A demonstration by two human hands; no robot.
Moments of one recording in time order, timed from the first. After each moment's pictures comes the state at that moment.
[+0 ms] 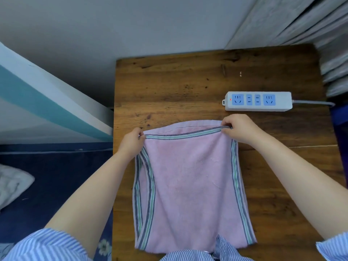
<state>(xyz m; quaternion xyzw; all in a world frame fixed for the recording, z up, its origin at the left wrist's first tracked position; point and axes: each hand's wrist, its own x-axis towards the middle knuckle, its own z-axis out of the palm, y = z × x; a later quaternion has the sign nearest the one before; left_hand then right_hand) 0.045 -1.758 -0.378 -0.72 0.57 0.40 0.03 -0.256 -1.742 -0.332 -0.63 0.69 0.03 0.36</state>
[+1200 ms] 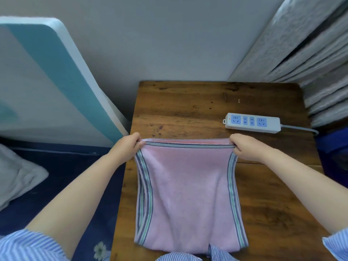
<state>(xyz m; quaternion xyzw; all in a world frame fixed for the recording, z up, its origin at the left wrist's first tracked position) 0.084 -1.734 -0.298 -0.66 0.68 0.32 0.04 -0.267 -1.714 -0.290 -0.70 0.62 0.13 0.32</state>
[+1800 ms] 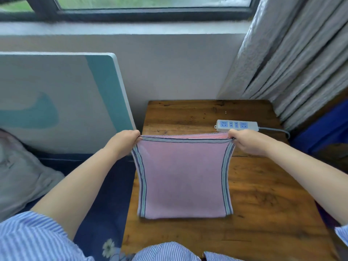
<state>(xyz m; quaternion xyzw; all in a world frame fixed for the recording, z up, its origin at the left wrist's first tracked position) 0.120 -1.659 -0.207 -0.56 0.82 0.09 0.03 -0.251 -1.612 -0.175 -0.80 0.57 0.08 0.13</state>
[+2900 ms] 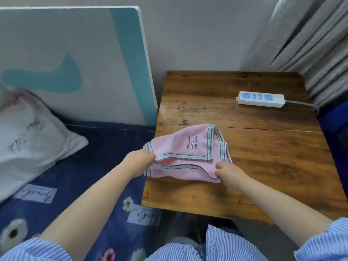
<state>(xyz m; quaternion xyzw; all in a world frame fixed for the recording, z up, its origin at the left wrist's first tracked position) 0.148 -1.519 -0.272 -0.50 0.82 0.07 0.28 -0.152 -1.488 -0.331 -0.83 0.48 0.23 0.16</state>
